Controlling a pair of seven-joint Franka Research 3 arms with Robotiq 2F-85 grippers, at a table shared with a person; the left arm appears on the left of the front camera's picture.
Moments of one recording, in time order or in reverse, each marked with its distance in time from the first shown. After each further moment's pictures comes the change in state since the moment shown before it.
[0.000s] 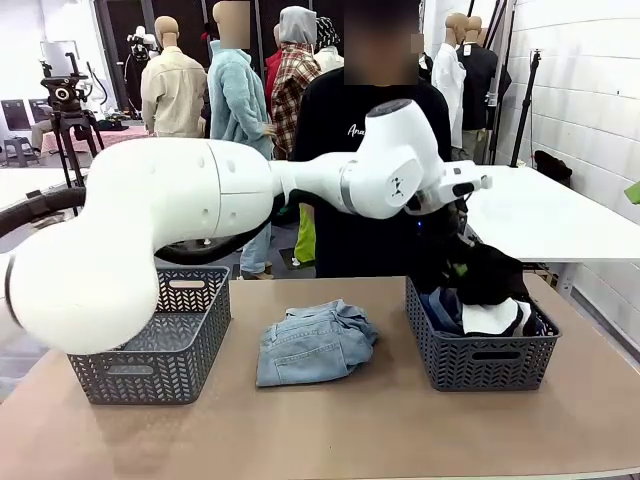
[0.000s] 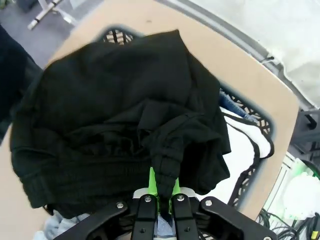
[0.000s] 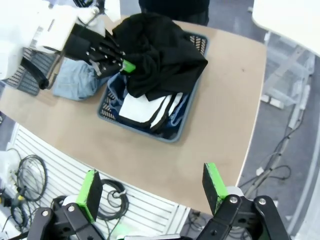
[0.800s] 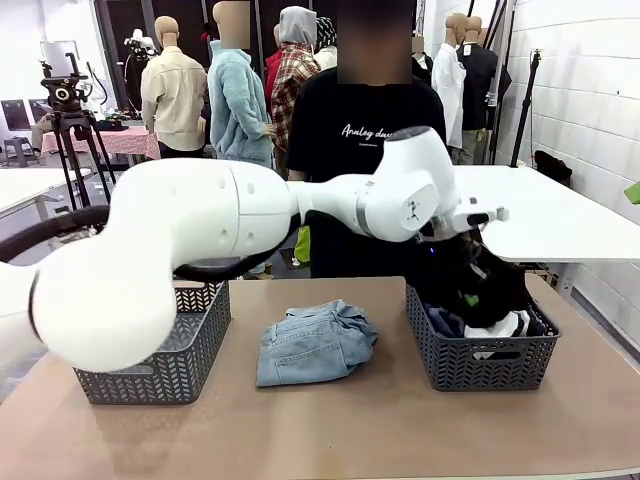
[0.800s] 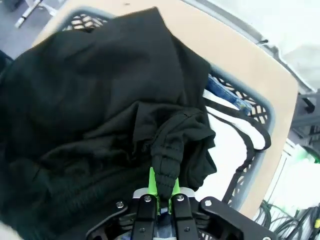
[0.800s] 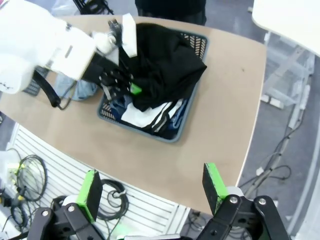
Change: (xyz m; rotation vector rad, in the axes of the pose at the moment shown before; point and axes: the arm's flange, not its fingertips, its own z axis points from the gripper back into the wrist) left arm -0.012 -0.030 -0.044 -0.043 0.084 -0.077; right arm 0.000 0.000 0.000 0.000 0.000 0.000
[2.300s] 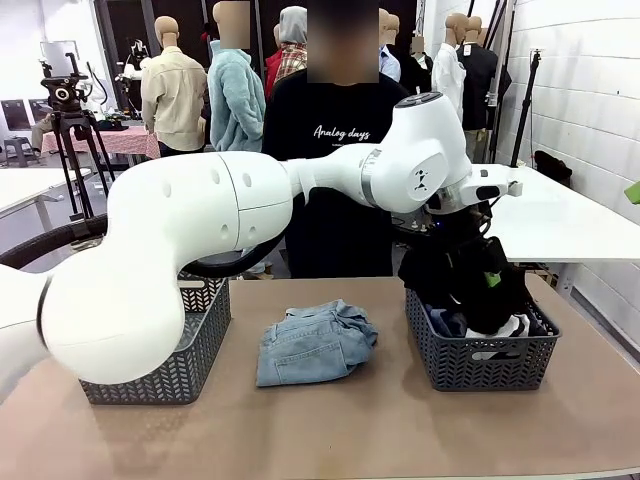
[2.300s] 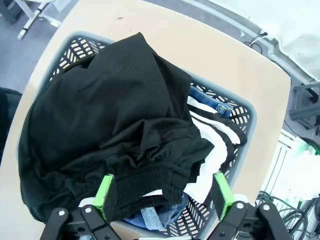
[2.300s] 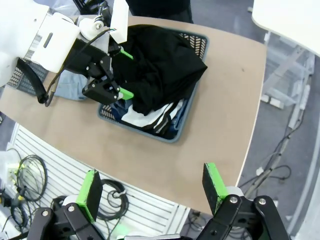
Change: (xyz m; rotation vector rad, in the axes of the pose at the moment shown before) left arm 0.024 -0.009 0.053 0.043 -0.022 -0.055; right arm 0.000 0.000 0.000 0.000 0.000 0.000
